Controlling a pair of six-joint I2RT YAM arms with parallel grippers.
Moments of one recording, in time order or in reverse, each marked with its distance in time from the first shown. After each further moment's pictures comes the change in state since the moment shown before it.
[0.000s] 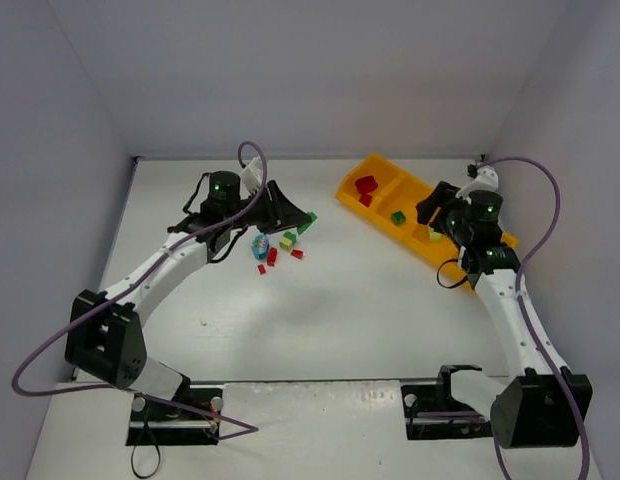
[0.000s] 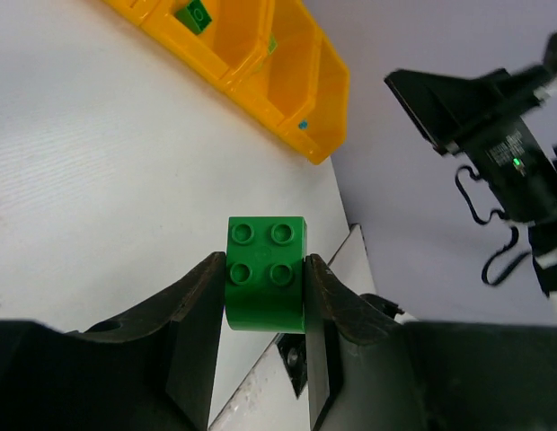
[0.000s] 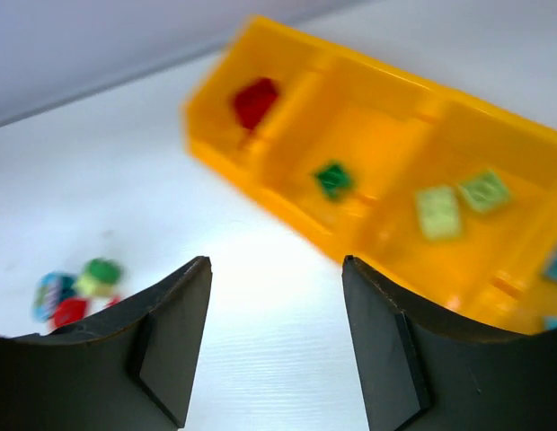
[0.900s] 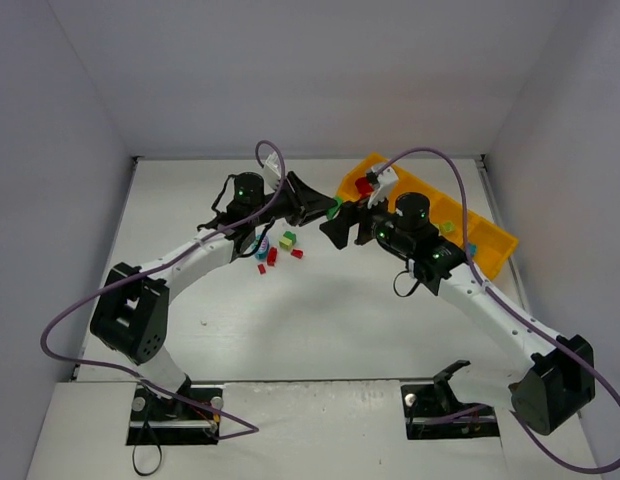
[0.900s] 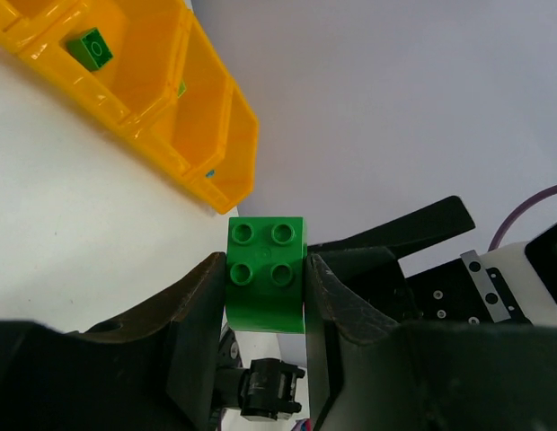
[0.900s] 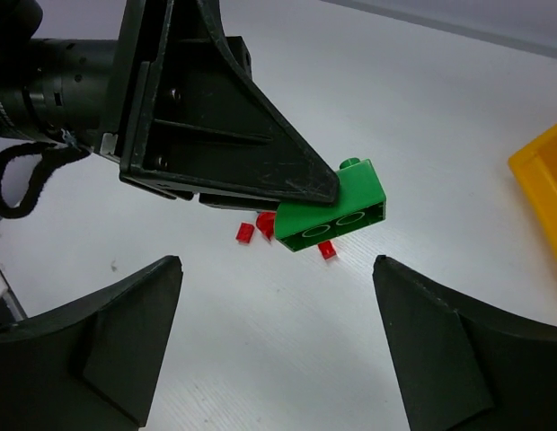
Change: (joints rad) left arm -0.092 0.188 0.016 0.410 -0.069 -0.399; right arm 0.550 0.056 0.051 0.204 -0.238 -0.088
